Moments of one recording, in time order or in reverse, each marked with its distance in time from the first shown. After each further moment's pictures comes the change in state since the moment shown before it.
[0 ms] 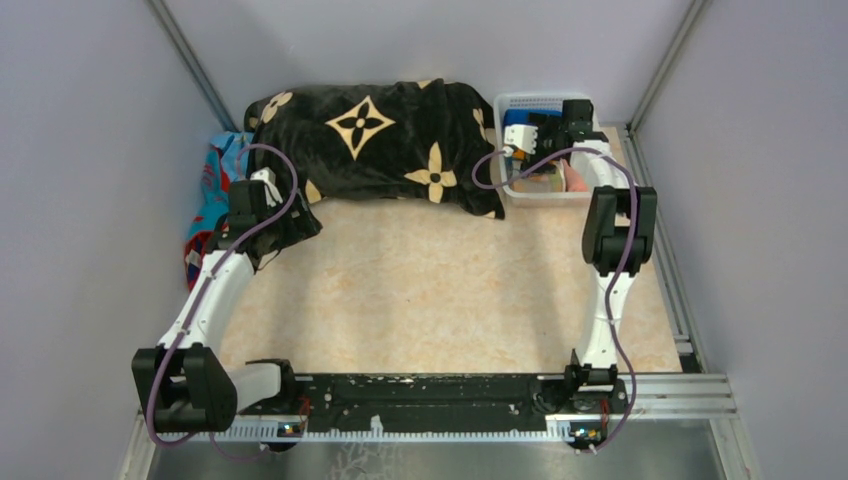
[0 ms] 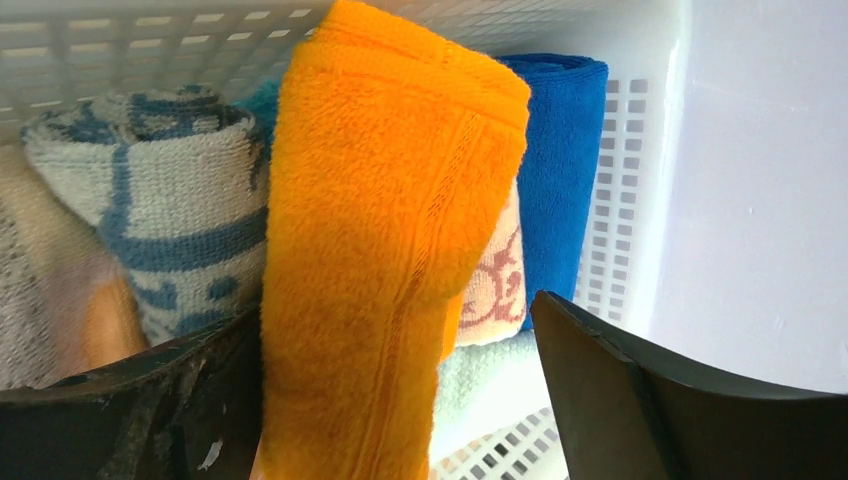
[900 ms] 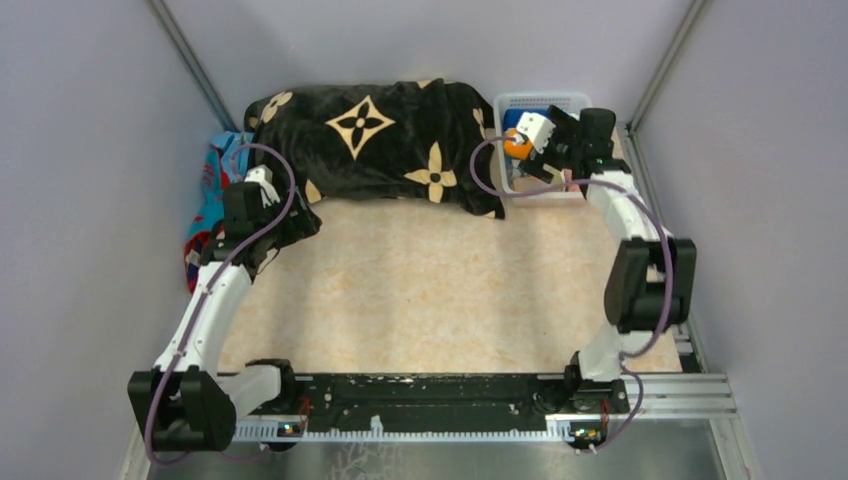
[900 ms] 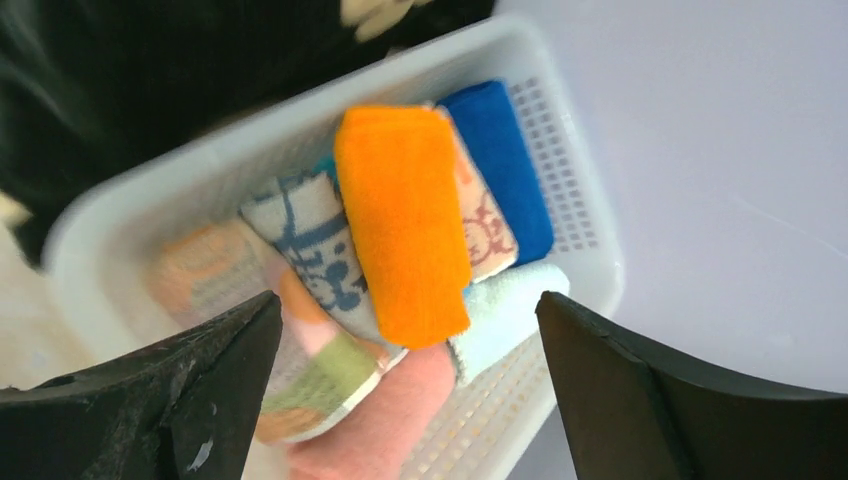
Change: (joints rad) left arm -0.015 -0.072 -0.017 0.022 0.008 0.000; right arm 0.011 -0.412 -0.378 0.140 -0.041 0.335
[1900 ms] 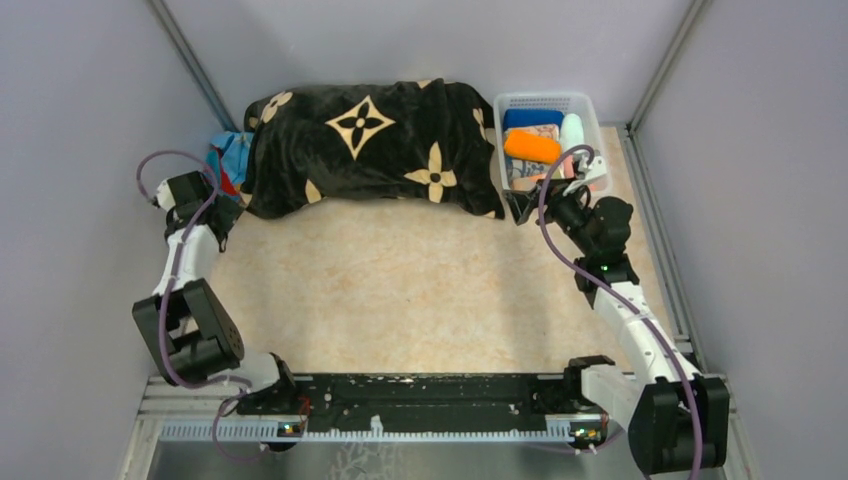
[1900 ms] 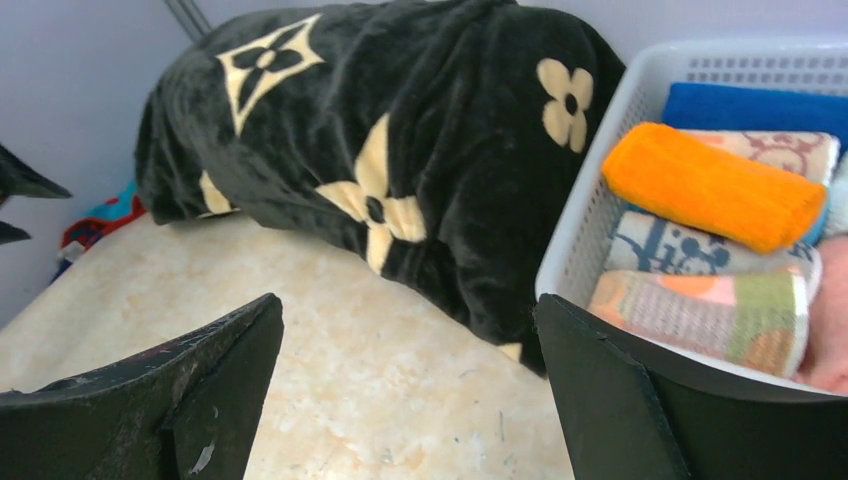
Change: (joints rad) left arm 0.384 0.301 0.143 0.073 -0.314 -0.242; right arm 0.085 -0.784 -0.826 0.664 0.056 1.429
